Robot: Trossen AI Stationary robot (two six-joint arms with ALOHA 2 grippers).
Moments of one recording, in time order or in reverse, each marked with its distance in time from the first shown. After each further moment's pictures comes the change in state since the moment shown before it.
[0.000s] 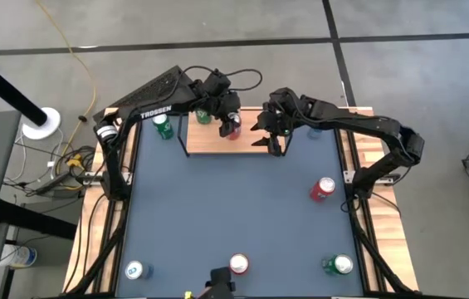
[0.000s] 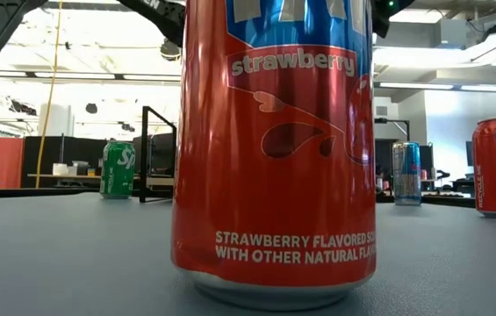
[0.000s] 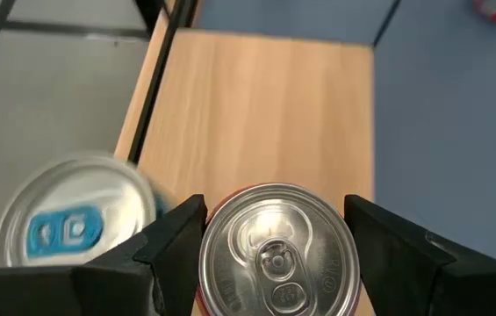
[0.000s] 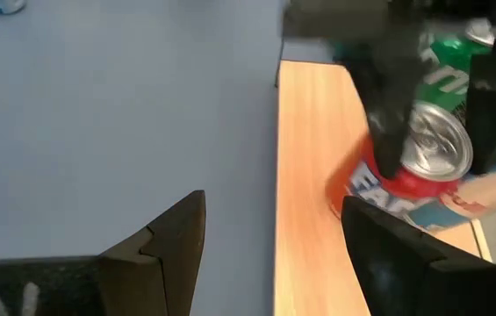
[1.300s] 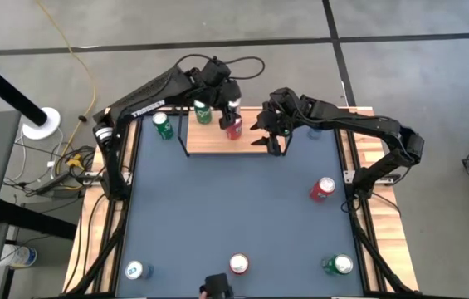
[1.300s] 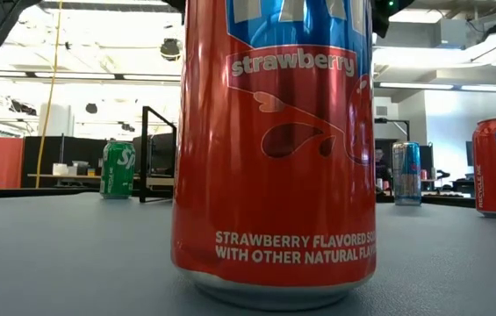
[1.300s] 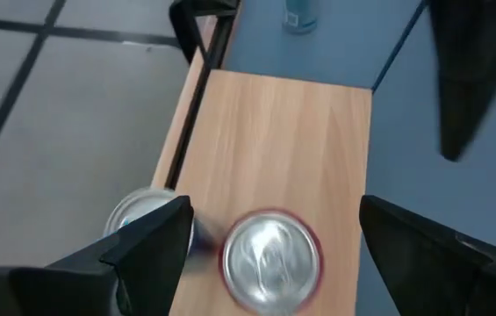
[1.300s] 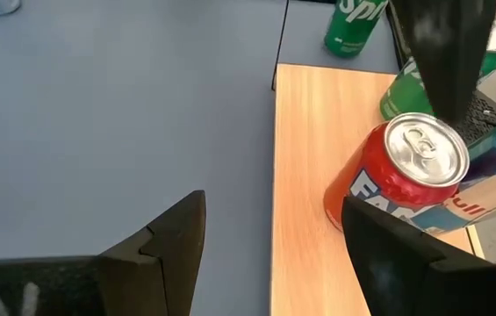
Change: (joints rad) left arm -0.044 -0.018 0.258 -0.250 -0.109 -0.038; right arm 0.009 0.000 0.001 0.012 0.011 0.004
